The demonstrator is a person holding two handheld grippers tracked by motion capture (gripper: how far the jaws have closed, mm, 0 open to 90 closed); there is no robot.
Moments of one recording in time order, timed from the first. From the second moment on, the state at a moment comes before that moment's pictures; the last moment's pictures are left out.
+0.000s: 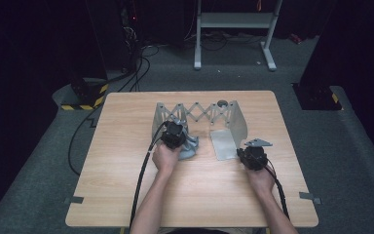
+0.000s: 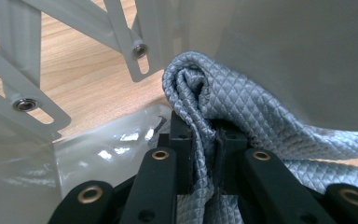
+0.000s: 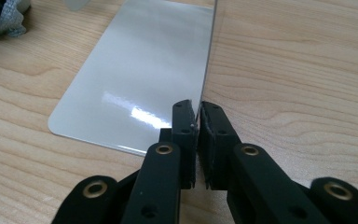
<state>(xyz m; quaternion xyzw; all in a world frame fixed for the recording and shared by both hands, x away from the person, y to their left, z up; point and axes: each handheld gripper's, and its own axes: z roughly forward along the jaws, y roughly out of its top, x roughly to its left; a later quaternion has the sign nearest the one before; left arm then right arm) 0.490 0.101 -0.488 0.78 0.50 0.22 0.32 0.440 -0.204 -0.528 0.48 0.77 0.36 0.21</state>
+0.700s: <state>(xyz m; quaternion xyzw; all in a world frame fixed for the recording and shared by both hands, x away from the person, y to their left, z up) 0.488 0.113 -0.408 0.73 0.49 0.26 0.39 0.440 -0.204 -0.528 0.48 0.77 0.36 0.21</state>
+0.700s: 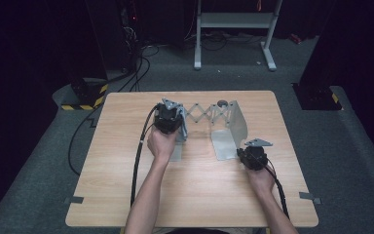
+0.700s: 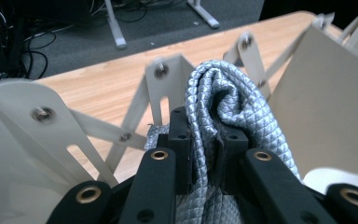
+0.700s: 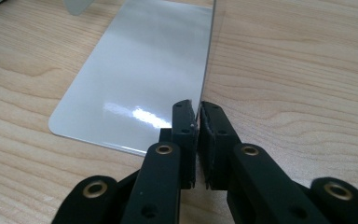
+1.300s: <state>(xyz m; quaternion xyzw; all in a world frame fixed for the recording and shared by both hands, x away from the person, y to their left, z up) 0.507 0.100 -0.483 0.78 0.51 0.21 0.29 0.439 -0.200 -0.528 0.47 0.78 0.35 0.23</state>
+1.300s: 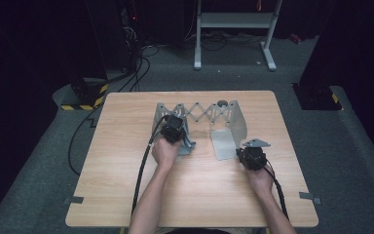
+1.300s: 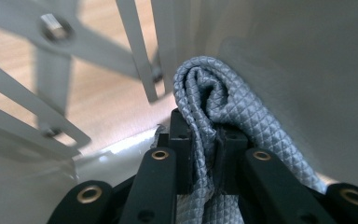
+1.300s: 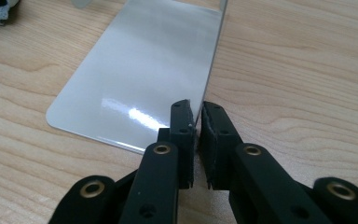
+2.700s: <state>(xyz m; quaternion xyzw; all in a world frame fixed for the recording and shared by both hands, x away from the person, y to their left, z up) 0.513 0.102 -0.426 0.73 0.54 0.25 0.34 0.440 -0.201 -0.528 0.46 0.78 0.35 0.22</state>
